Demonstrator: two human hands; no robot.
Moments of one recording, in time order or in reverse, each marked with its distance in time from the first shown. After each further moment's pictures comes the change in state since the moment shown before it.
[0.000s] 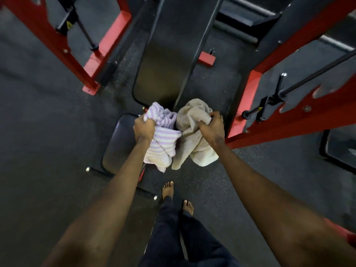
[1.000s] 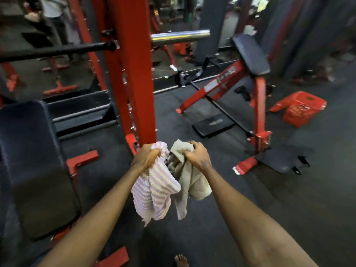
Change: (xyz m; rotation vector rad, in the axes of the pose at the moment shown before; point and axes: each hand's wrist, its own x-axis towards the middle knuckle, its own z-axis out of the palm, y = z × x) left_hand -0.421 0.162 0.129 0.672 -0.972 0.928; right_hand -0.282 0.134 -0.344 0.214 0.663 0.212
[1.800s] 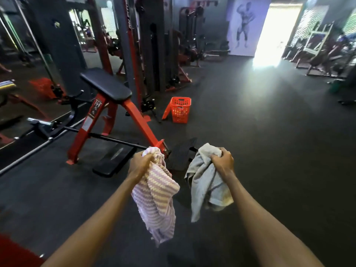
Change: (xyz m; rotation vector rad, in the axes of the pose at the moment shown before) left_hand -0.042 0.329 0.364 -0.147 -0.383 0.358; right_hand -0.143 0.312 -0.445 0.154 0.926 0.476
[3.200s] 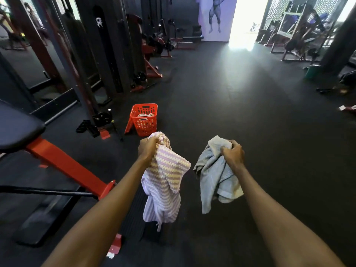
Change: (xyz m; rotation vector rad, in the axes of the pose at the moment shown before) left_hand 0.527 0.236 0.448 -0.162 -0.116 -0.130; right_hand 0.638 0.081 -0.075 0.037 0.160 0.118
